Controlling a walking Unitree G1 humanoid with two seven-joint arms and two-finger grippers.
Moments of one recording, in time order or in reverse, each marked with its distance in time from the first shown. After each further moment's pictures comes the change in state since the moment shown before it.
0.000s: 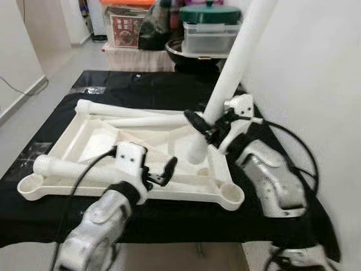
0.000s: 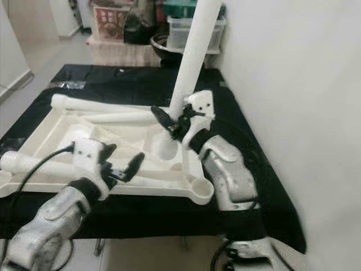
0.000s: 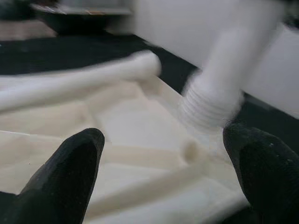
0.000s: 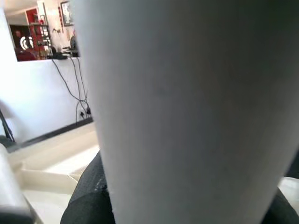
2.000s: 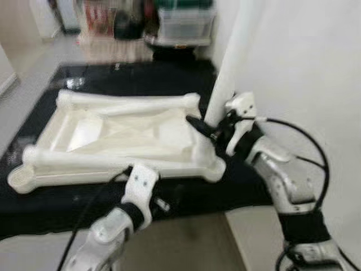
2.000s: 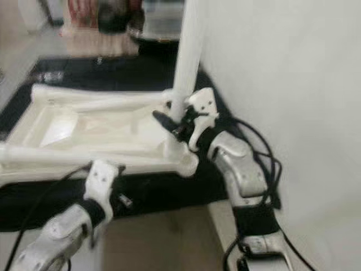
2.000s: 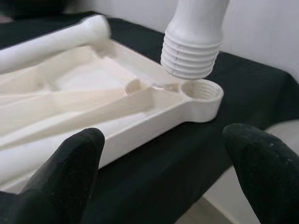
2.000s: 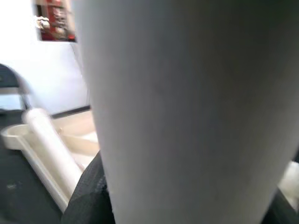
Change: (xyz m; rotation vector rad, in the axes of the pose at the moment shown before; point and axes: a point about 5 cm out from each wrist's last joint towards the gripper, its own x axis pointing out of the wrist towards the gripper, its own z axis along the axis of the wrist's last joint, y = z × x) left arm -0.010 -0.010 -0.023 0.093 0.064 -0.077; right arm -0.004 -0.002 0.002 -0.062 0.054 0.108
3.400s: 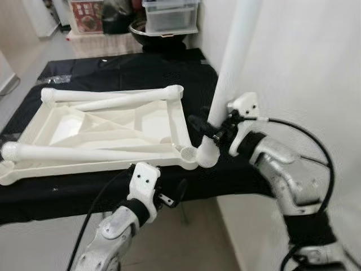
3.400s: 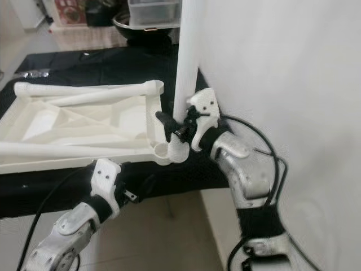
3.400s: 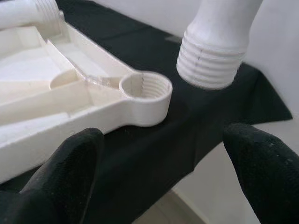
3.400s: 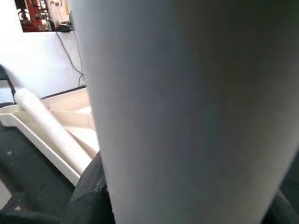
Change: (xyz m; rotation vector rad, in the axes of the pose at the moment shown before) left arm 0.003 0.010 -0.014 -0.035 0.011 0.070; right arm 0.005 0.012 -0.006 0.012 0.015 0.028
